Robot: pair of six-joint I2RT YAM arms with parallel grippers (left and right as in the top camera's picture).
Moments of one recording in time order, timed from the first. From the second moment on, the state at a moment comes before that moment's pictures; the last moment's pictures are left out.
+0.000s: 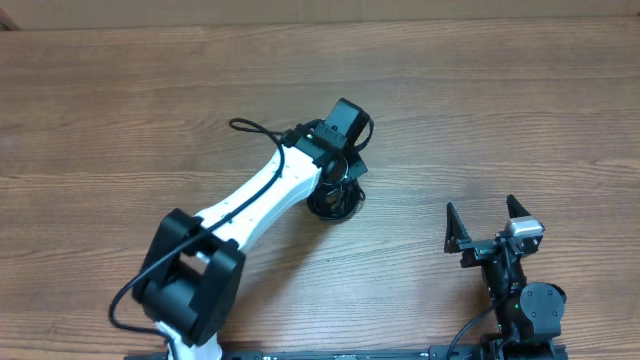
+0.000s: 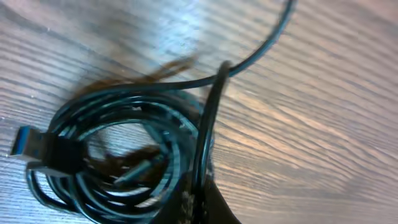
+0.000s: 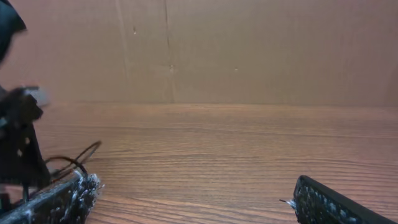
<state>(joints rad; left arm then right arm) -0.62 1.88 1.40 -0.71 0.05 -1.08 0.05 0.01 0.02 -0.03 -0.09 0.04</state>
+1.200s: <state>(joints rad) -0.62 1.29 1.45 -0.21 -0.33 -0.50 0.05 0.01 0.02 -0.03 -0.09 0.04</state>
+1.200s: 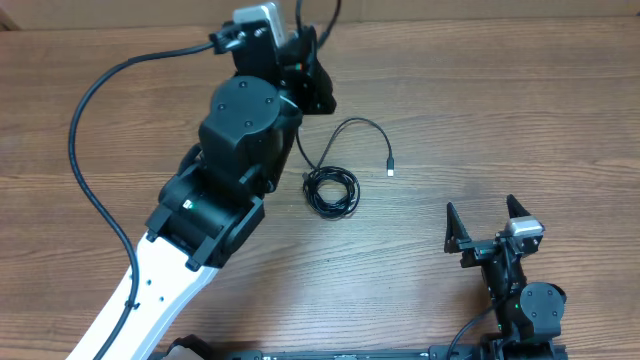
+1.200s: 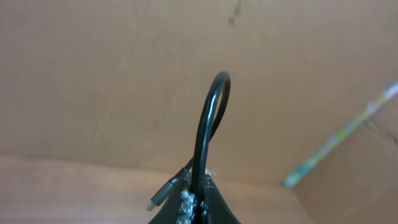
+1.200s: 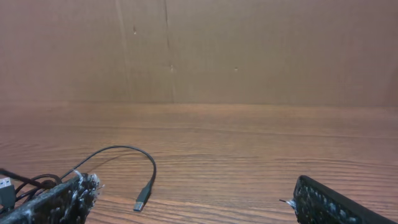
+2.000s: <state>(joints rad) -0.61 1.29 1.46 -0.66 -0.46 -0.44 0.05 0.01 0.02 -0.03 -0.09 0.04</state>
